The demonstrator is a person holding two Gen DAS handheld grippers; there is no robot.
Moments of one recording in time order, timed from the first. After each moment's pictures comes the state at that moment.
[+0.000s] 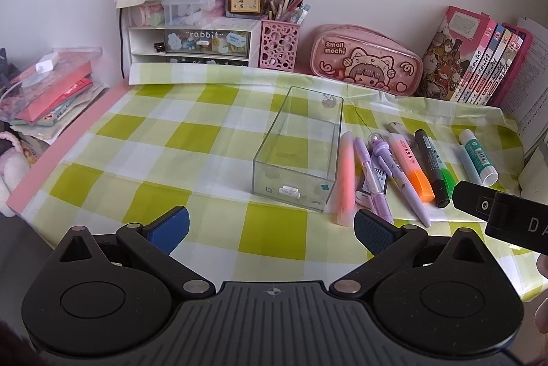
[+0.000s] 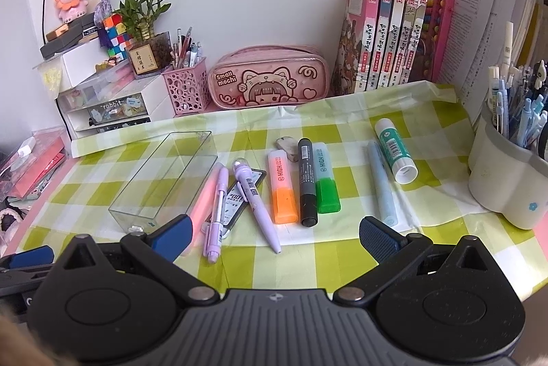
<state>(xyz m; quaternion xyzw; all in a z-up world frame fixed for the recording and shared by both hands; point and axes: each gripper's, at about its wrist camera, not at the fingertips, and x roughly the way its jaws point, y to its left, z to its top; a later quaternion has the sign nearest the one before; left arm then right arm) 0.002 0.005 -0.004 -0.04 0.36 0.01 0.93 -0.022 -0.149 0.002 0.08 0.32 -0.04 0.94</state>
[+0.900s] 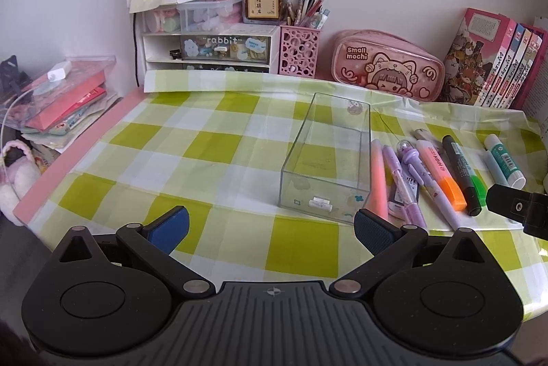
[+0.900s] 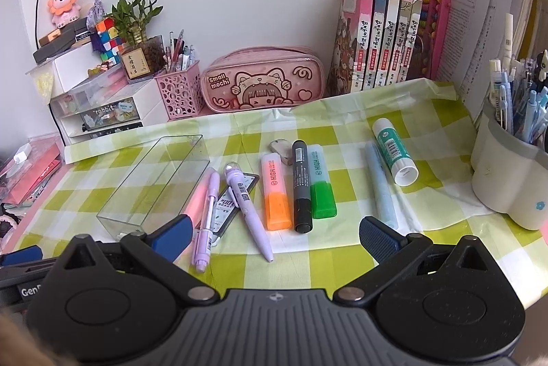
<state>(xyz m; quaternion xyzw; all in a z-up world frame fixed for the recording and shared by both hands) 0.014 0.017 -0.021 -0.02 0.33 0.03 0.94 -0.011 -0.159 -0.012 0.09 0.30 -0.04 0.95</state>
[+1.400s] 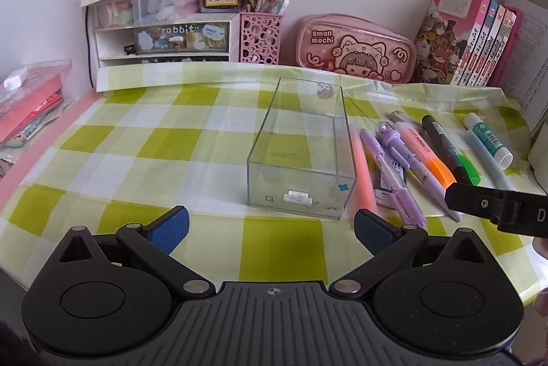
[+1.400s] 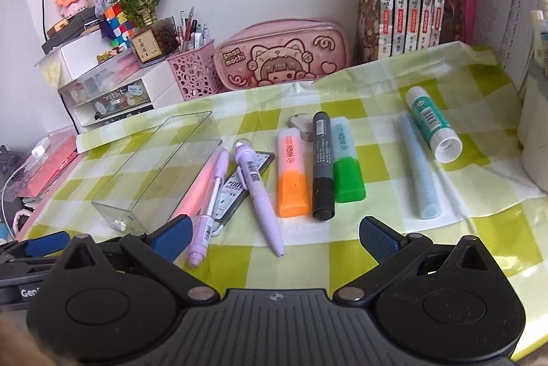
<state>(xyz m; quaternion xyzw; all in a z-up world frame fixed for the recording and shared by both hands) 0.036 0.014 -0.049 -0.02 0.33 -0.04 0.94 0.014 -0.172 -0.051 0.12 0.32 0.02 0.94</state>
